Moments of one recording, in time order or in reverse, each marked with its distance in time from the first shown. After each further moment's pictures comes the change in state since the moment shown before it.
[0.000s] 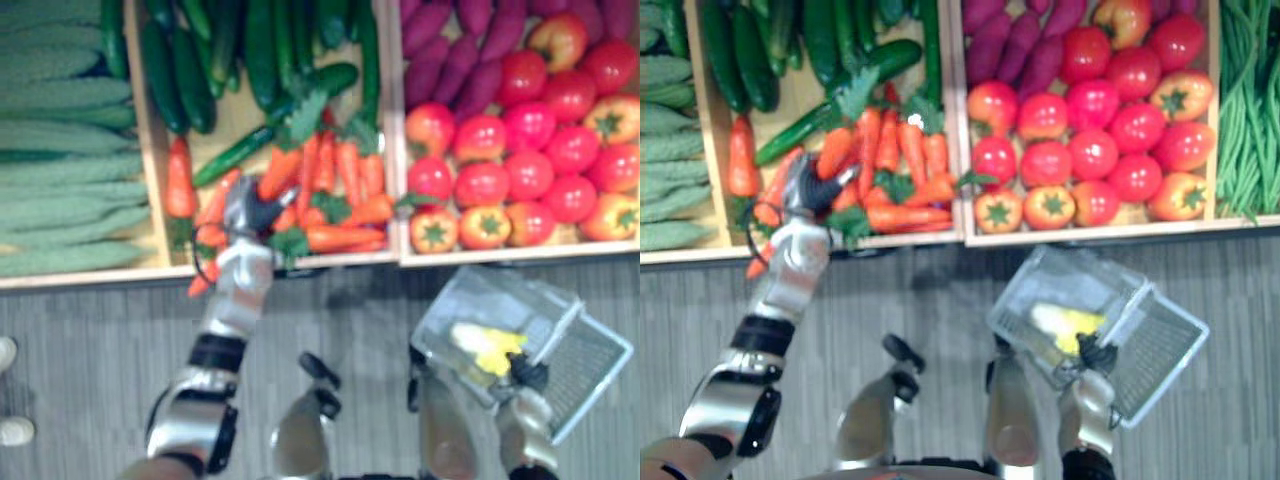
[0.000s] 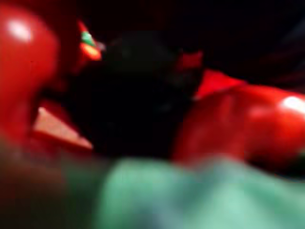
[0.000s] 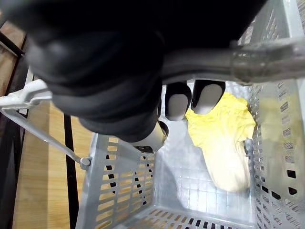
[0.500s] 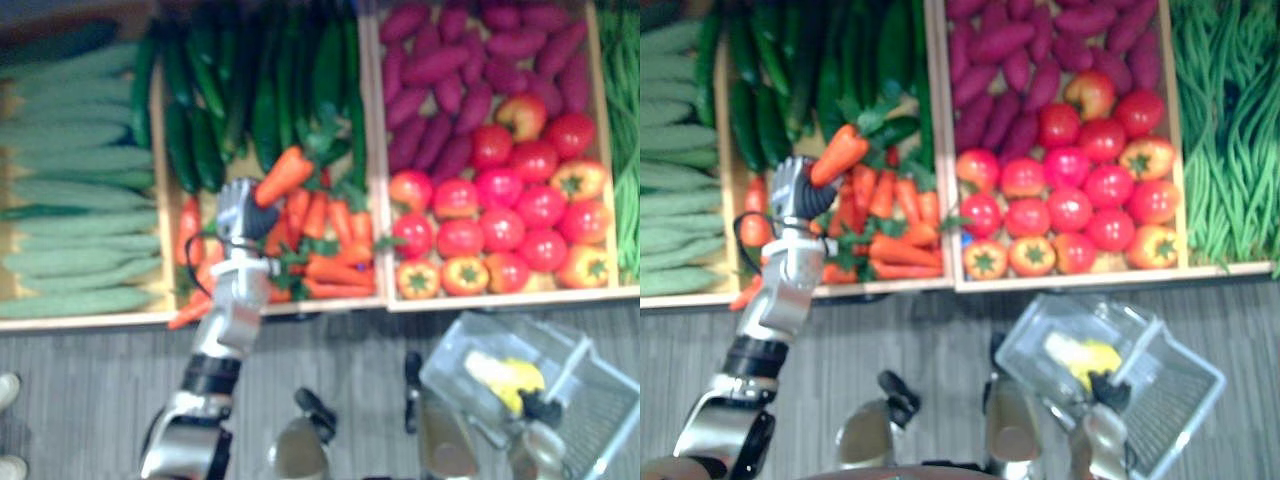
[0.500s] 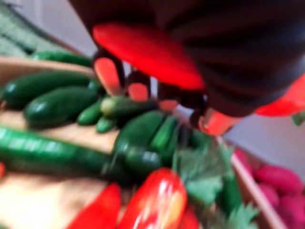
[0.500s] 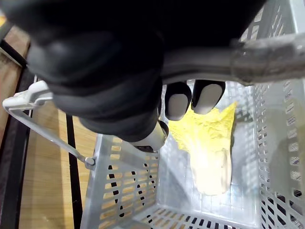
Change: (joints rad) left arm 0.133 0.005 -0.010 -0.264 0.120 -0.015 0.064; right arm 0.143 -0.015 -0.022 0.047 -0.001 -0.002 -0.007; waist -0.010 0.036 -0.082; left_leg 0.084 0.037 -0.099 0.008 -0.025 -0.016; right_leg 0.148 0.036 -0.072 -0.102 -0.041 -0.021
